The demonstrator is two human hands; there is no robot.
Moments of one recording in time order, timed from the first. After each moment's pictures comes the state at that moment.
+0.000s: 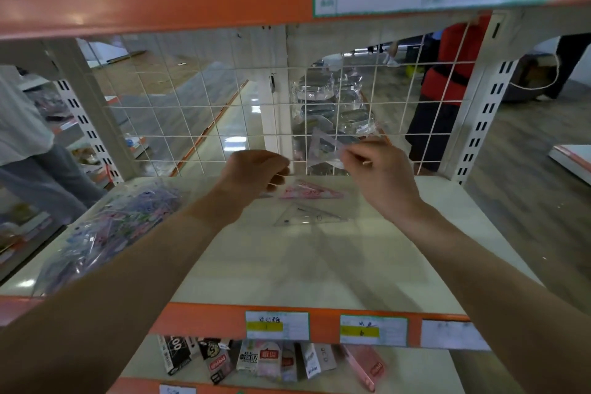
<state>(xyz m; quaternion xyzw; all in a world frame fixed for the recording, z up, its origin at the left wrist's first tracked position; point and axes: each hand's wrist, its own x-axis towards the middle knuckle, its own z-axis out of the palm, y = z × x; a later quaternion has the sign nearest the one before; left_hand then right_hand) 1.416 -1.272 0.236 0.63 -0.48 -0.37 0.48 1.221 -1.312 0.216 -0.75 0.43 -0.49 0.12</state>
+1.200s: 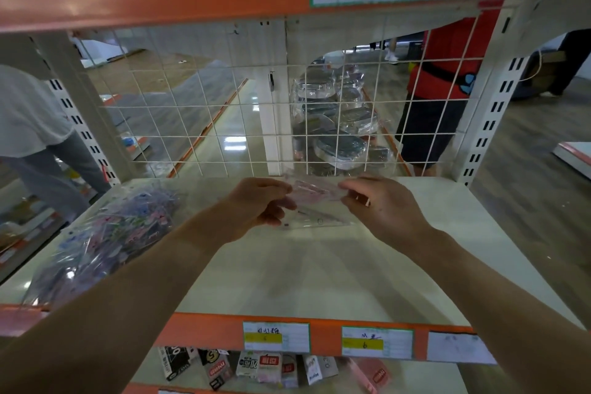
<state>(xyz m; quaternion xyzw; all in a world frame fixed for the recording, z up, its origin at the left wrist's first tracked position) 1.422 -1.279 0.208 0.62 -0.44 -0.50 0.41 1.203 -1.310 0.181 -0.84 0.43 -0.32 0.07</state>
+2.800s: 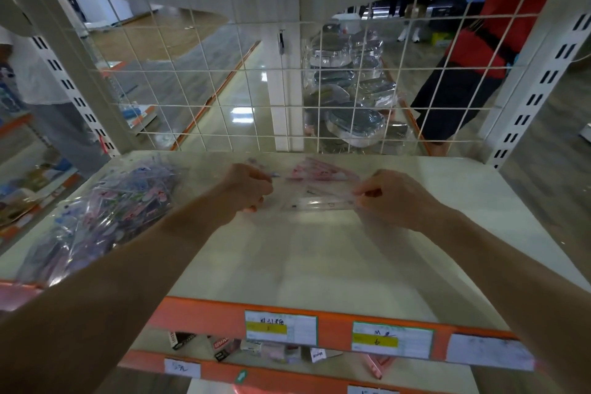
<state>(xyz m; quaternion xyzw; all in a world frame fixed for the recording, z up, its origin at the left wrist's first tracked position) 1.450 -1.299 0.171 0.74 -0.44 -0.38 0.34 1.206 -1.341 0.158 -0.82 0.53 -0.12 0.21</state>
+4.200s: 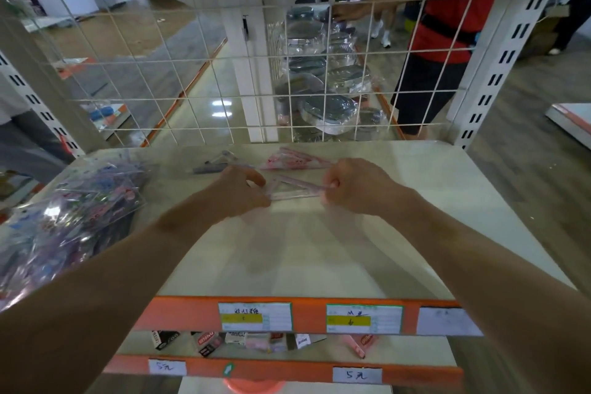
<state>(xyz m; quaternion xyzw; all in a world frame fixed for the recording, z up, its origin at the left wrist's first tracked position) 1.424 -1.294 0.165 0.72 -0.59 -0.29 0.22 1.222 -1.335 0.167 -0.83 0.53 -0.06 0.17</state>
